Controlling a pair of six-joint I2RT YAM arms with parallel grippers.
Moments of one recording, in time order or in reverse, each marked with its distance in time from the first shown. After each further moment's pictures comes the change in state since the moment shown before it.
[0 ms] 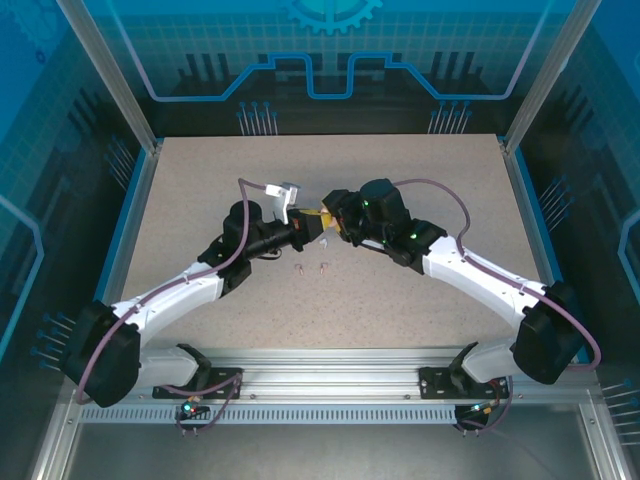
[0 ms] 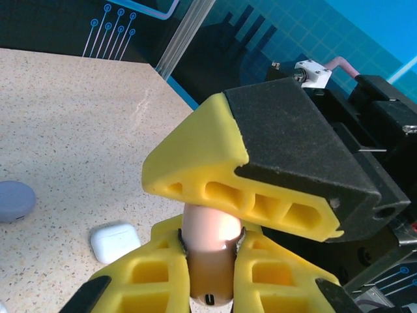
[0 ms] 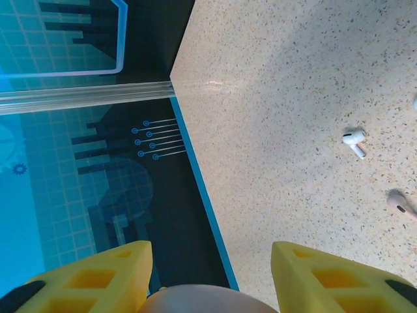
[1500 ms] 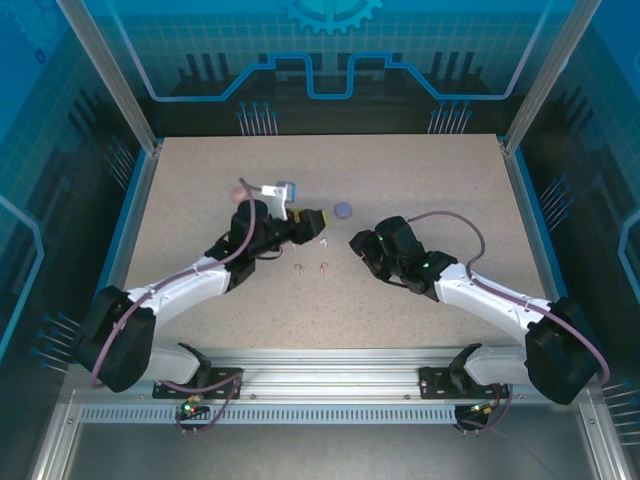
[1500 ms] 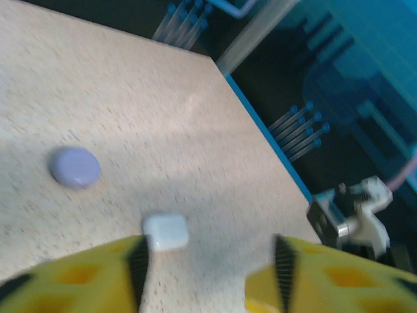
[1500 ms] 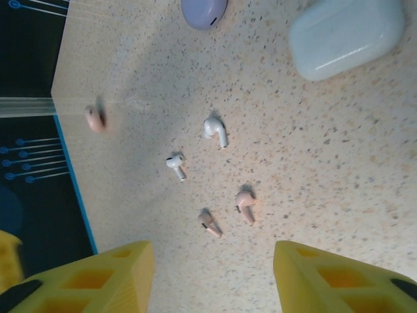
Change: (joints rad) left arm 0.048 0.084 0.021 -0.031 -0.152 -0.076; right arm -0.045 -0.131 -0.343 -0.043 0.078 -0.160
